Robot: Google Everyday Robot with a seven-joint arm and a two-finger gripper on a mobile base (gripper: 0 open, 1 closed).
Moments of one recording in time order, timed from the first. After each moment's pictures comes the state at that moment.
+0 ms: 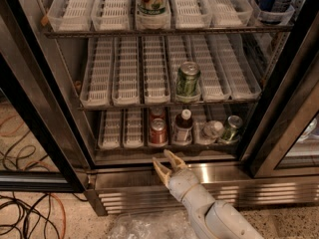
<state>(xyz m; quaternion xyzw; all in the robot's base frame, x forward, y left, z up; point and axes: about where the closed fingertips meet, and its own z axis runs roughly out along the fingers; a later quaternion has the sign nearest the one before) 0.539 -0.029 0.594 -0.23 0.68 0.18 0.67</state>
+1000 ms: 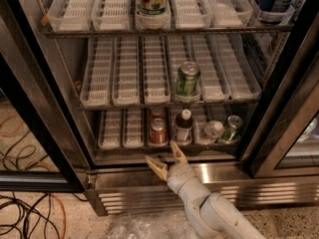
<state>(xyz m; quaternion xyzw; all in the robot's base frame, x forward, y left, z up) 0.566 -0.026 0.592 -0.22 0.68 0.16 0.68</state>
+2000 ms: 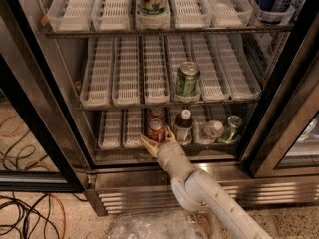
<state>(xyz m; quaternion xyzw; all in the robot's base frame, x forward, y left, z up) 0.646 0.000 0.599 -0.19 0.69 0.15 0.69</state>
